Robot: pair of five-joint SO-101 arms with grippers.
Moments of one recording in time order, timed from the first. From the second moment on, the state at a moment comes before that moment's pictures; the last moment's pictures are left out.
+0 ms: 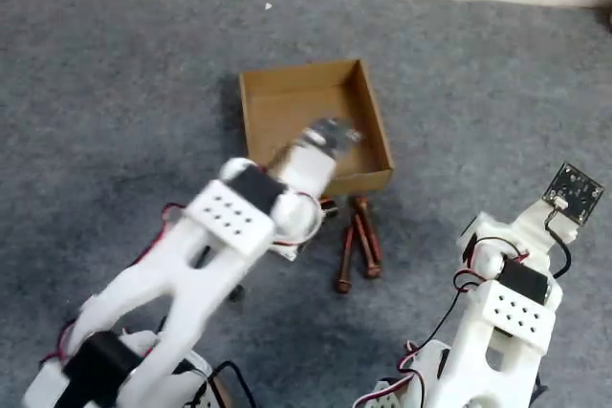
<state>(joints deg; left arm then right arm) 28.4 -18.2 29.1 74.6 9.0 21.2 -53.0 66.6 46.9 -7.8</state>
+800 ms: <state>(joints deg) -4.0 -24.5 37.5 77.2 64.9 21.2 -53.0 66.7 44.4 -7.8</state>
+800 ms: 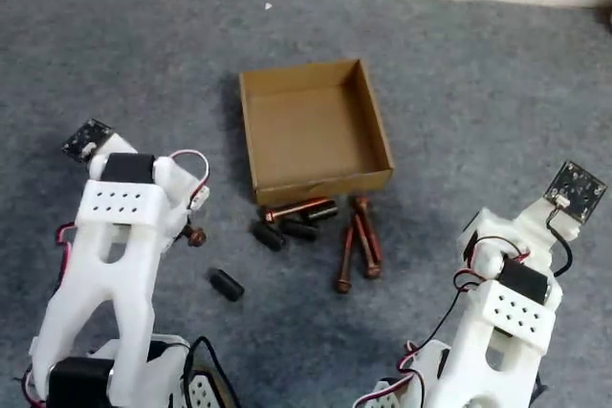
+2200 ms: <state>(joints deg) -9.0 -25.0 34.6 77.4 -53.7 21.2 -53.0 66.7 44.3 -7.8</state>
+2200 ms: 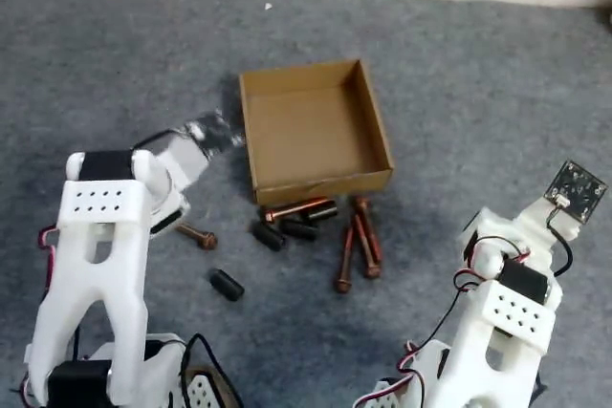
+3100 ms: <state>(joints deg) -4.2 8.3 26.5 70.8 -74.5 21.2 -53.0 66.7 44.3 -7.8</state>
